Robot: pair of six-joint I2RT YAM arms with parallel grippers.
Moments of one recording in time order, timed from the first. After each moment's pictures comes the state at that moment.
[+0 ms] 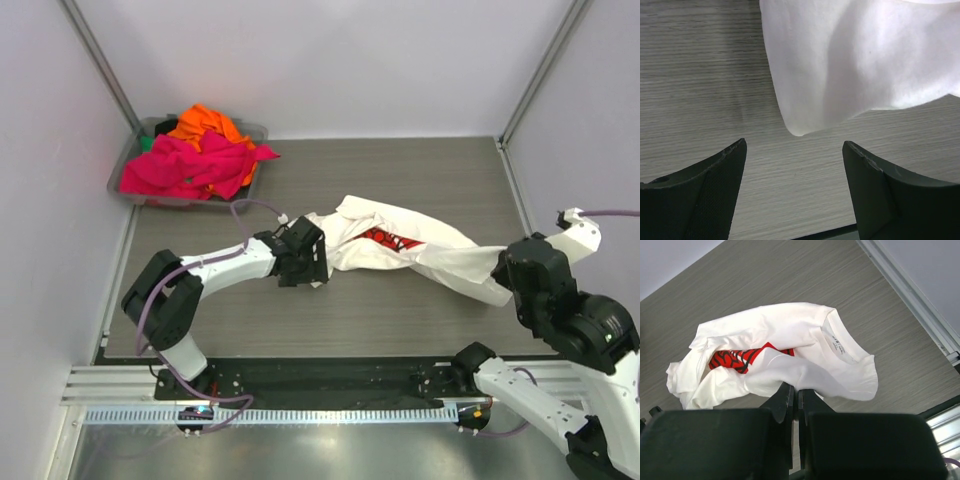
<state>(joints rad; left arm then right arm) -0.76 1.65 1.03 -0.49 -0.08 -0.81 0.56 0.71 1.32 -1.30 0.78 0.83</state>
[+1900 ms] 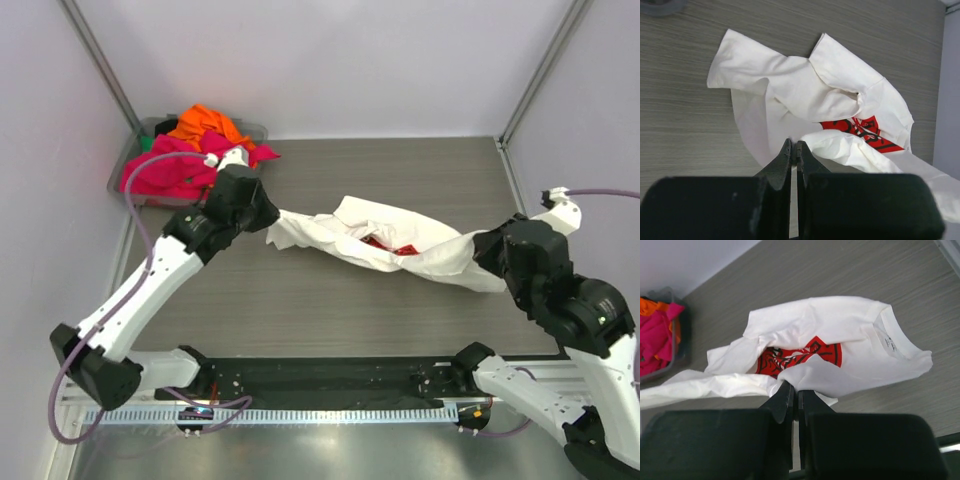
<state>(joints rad) -0.60 1.28 1.32 -0.67 -0.23 -0.78 0.56 0.76 1.35 -1.18 0.59 0.82</state>
